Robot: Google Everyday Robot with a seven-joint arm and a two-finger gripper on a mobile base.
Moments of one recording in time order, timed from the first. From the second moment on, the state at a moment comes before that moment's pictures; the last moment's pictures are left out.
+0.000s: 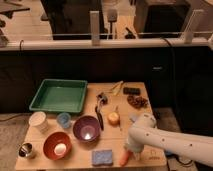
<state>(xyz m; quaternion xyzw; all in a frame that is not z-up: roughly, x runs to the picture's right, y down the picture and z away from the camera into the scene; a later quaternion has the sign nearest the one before) 0.129 0.327 0.760 -0.29 -0.21 -0.42 0.83</state>
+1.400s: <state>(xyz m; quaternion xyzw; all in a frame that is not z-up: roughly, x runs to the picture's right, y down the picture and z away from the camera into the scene) 0.153 0.315 0.752 -0.27 -0.22 -0.38 0.85</state>
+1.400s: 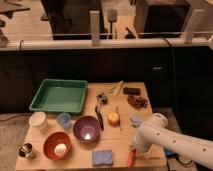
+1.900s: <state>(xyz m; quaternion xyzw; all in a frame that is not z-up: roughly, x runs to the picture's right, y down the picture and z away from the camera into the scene) 0.158 0.307 0.750 -0.27 -0.23 -0.38 0.86</state>
